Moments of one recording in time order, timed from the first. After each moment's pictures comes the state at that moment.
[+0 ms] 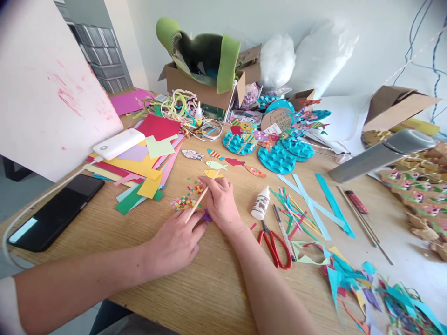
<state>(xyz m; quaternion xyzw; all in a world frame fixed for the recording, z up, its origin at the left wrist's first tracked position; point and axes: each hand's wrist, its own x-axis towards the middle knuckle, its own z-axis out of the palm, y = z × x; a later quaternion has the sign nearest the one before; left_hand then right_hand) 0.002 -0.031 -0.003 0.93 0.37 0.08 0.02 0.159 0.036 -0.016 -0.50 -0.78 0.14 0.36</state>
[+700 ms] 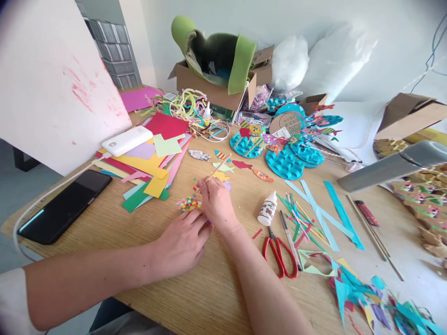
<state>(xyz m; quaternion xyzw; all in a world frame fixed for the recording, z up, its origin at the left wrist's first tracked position) 0.001 -0.030 -0.005 0.93 0.36 0.09 0.01 0.128 0.047 -0.006 -0.50 -0.73 0.21 0.41</state>
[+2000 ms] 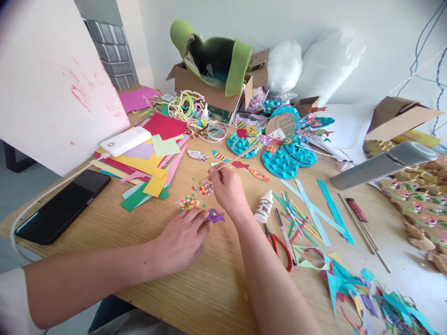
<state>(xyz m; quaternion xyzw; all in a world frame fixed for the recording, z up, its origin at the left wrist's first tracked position) 0.000 -0.031 -0.008 0.93 0.35 0.08 -0.02 0.147 0.064 0.027 -0.57 -0.66 0.29 0.41</state>
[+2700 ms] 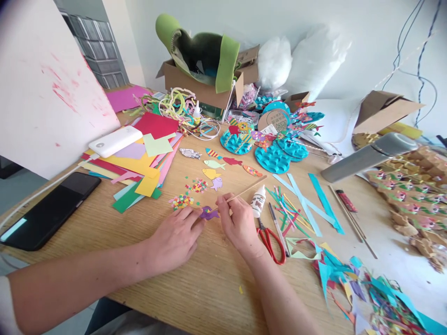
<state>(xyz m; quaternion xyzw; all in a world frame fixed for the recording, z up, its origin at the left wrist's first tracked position) 0.002 -0.031 -0.001 0.93 0.36 0.08 0.02 0.188 -0.009 0.003 -0.55 -0.71 0.20 0.39</state>
